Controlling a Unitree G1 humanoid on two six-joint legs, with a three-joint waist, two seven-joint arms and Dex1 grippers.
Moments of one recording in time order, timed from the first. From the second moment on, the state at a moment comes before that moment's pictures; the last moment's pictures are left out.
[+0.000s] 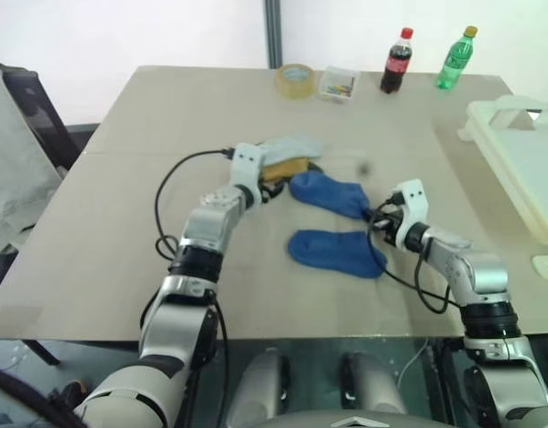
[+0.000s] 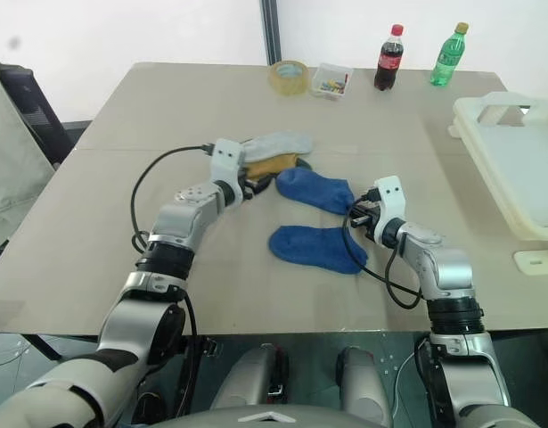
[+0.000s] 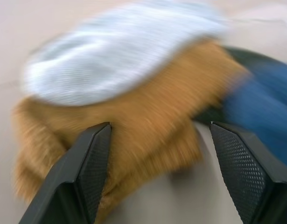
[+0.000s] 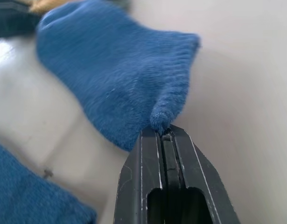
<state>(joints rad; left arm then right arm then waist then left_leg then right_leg) -0.83 0.26 0.04 0.59 -0.10 0.46 -0.26 -0.42 -0.35 -0.04 0.03 0.36 0.73 0.48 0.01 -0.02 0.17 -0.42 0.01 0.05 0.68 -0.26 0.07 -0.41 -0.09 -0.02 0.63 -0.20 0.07</state>
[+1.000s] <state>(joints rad) -0.65 0.22 -0.12 0.08 -0.18 0.89 -0.40 -0.41 -0.36 -0.03 0.02 0.32 0.69 0.48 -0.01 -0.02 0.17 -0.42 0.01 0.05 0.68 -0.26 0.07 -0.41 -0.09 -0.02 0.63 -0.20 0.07</state>
